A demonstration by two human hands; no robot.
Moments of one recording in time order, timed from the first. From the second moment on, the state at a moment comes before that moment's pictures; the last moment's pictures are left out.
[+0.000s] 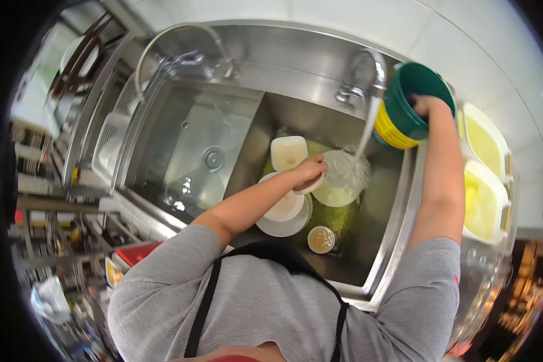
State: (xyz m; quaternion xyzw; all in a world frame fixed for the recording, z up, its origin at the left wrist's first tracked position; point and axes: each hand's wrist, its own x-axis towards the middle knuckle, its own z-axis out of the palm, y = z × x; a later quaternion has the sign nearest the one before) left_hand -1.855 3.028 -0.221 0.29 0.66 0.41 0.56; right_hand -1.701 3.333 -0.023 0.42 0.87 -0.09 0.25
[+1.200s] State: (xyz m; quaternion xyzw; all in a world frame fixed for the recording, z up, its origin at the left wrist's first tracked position) left_hand -1.892 2.958 -0.148 0.09 0.57 0.54 0.61; right_hand -1.703 3.342 0.017 0.39 0.91 -0.06 -0.15
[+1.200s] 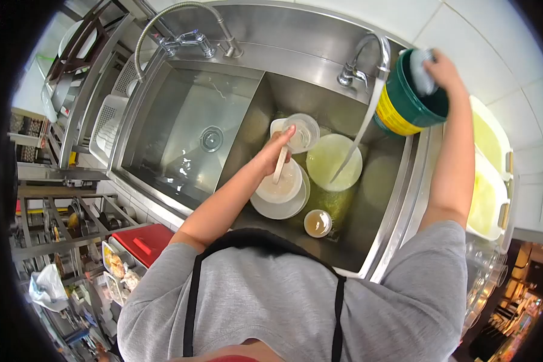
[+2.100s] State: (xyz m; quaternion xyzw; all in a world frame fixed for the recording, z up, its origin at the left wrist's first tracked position) left_hand -1.901 2.889 -0.072 0.53 0.60 0.49 0.35; right_hand -1.713 2.976 -0.087 0.25 0.60 -0.70 -0.29
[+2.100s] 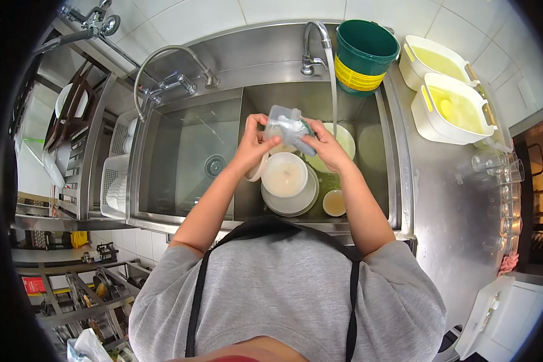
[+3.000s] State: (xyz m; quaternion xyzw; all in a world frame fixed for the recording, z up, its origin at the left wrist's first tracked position) left_hand -1.939 2.869 -0.200 -0.12 0.06 0.65 0.74; right_hand -1.806 3.138 -0.158 0.40 0.33 -0.71 -0.47
